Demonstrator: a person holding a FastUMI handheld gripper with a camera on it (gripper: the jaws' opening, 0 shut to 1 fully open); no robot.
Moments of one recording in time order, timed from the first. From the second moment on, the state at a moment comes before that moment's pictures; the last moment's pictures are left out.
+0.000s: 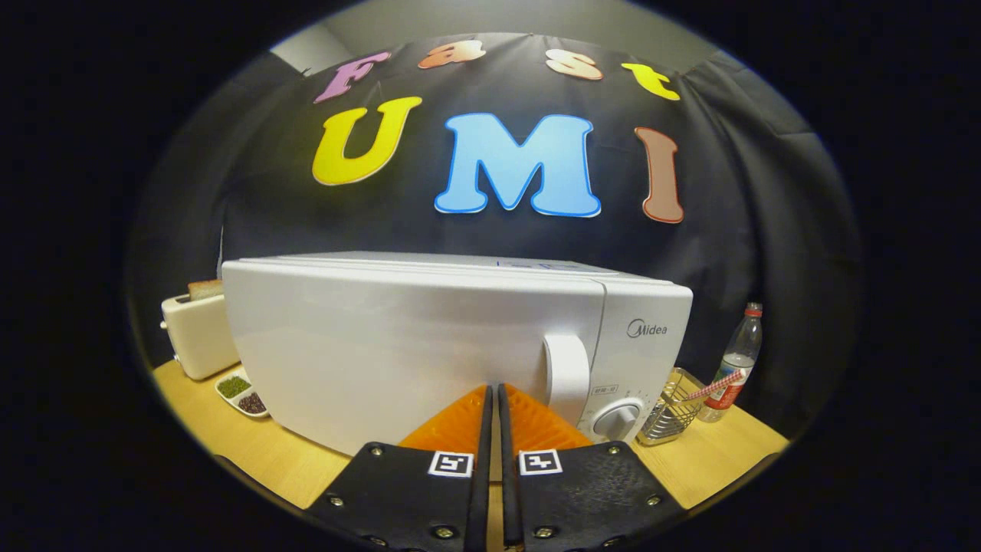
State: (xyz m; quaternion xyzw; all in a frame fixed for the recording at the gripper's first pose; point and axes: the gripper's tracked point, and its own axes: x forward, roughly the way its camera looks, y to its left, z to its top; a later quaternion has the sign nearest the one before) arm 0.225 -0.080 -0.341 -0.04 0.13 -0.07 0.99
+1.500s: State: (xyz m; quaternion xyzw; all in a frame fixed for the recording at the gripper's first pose) arm 0.039 -0.025 -0.039 0.02 0.01 -0.01 1.00
